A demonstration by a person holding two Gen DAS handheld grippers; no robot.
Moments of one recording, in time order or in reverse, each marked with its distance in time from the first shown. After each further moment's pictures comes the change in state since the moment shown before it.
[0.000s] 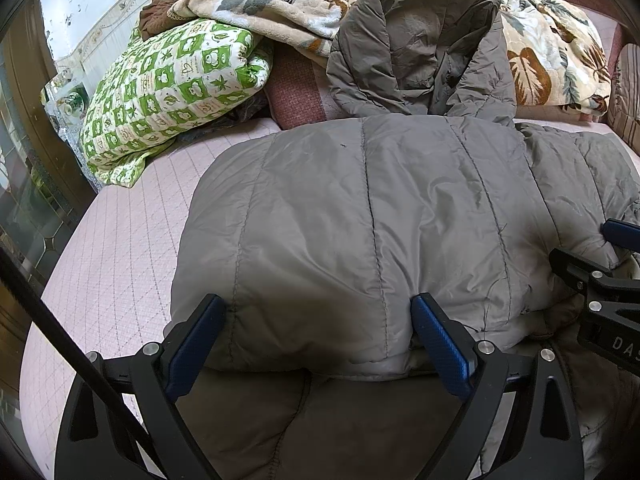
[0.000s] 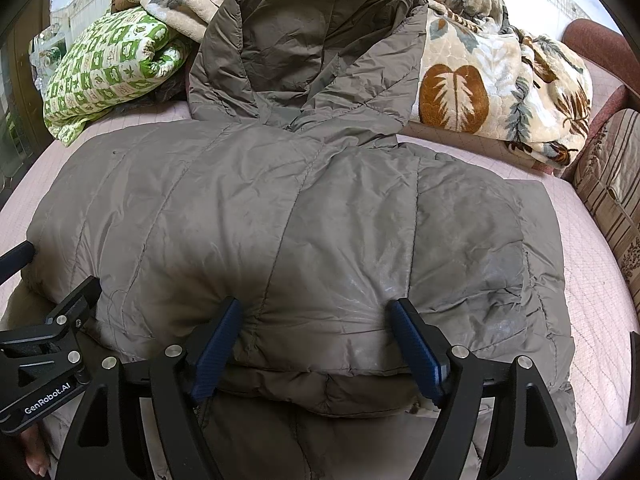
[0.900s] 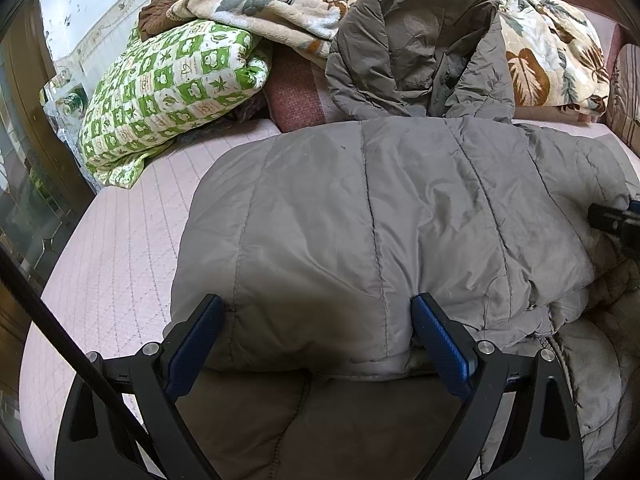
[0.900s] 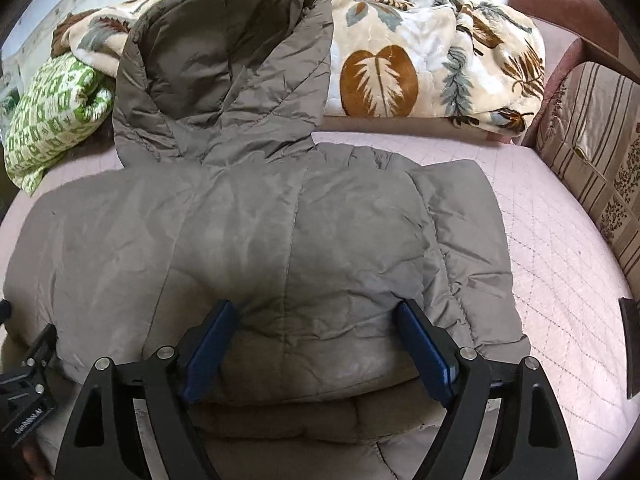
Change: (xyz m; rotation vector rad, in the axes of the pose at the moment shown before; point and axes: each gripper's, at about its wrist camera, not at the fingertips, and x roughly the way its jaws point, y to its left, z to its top) left arm -0.001 0.000 0.002 0.006 -0.003 -0.001; right arm -0.004 -0.062 0.008 0.159 0.004 -0.073
